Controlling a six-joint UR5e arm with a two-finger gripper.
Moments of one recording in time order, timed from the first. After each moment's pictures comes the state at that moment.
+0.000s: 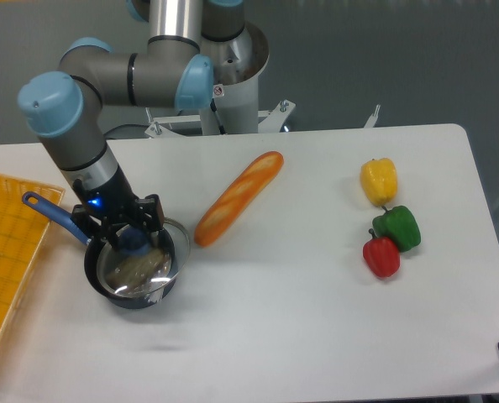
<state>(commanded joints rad) 1.96 -1.86 -1.68 -0.93 1.79 -0.08</state>
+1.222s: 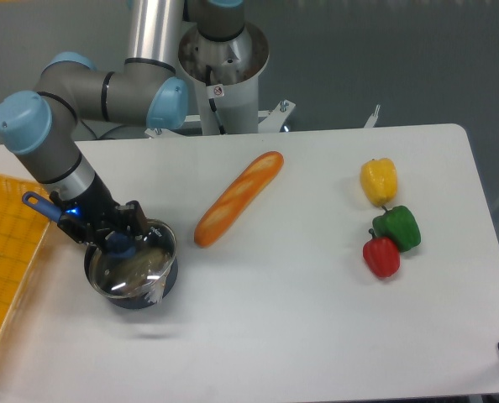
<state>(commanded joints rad) 1.89 -1.92 -1.69 -0.92 1.87 -0.11</state>
